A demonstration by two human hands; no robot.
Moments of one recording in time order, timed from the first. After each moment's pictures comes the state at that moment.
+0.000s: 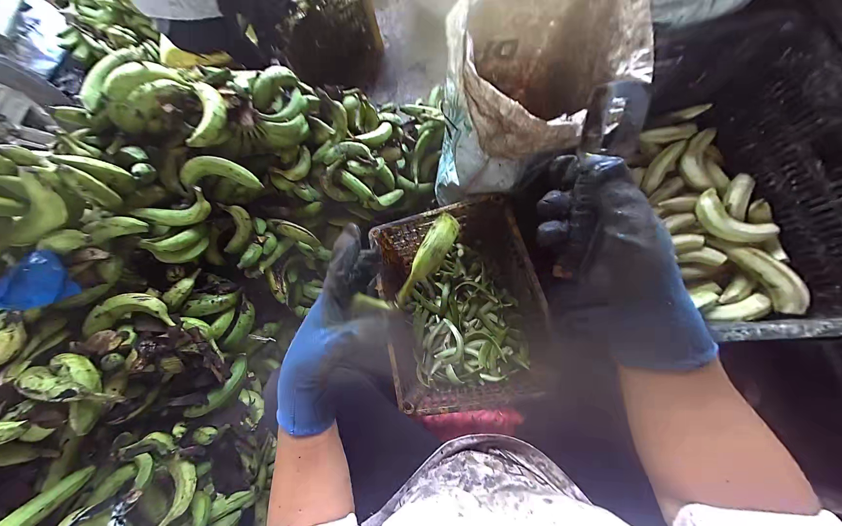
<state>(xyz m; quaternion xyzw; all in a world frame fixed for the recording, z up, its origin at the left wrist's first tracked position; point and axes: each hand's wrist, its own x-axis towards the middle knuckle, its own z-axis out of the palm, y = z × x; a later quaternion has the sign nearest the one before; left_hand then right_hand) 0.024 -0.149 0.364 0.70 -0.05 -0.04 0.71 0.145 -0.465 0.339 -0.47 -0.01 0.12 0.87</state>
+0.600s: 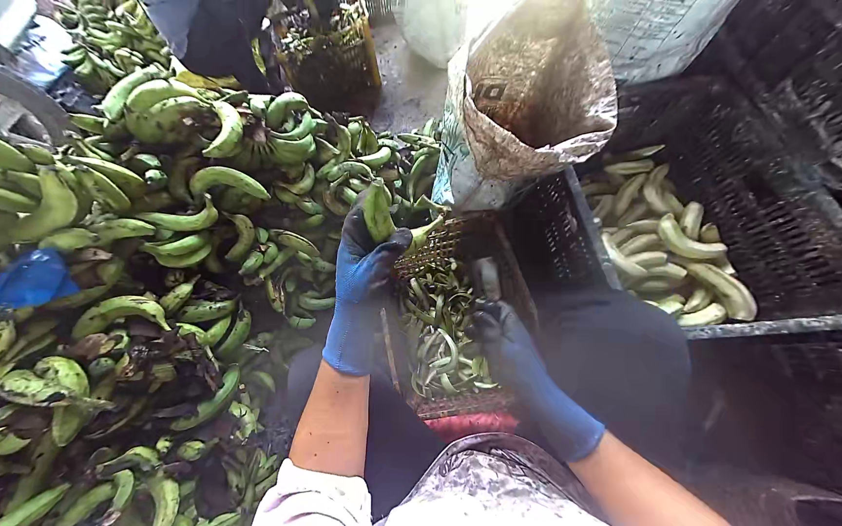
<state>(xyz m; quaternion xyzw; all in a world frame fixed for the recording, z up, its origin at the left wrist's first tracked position) 0.065 -0.187 0.366 0.68 0.00 0.14 0.72 0.028 -0.400 0.260 -0.68 0.05 0.15 0.72</state>
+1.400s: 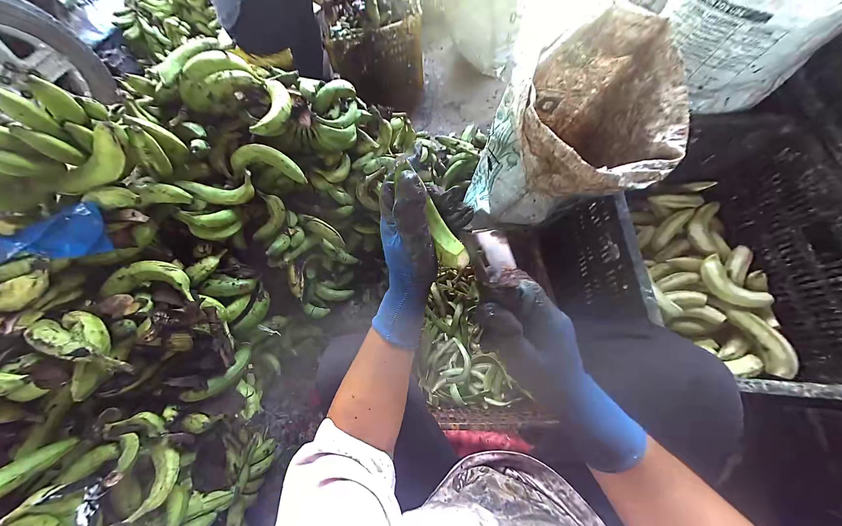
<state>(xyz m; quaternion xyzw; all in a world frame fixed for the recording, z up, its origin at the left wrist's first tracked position) 0.096 -0.195 0.376 0.60 0.03 0.26 0.76 0.055 -0.370 0.331 -0.76 -0.25 -0.02 0.60</state>
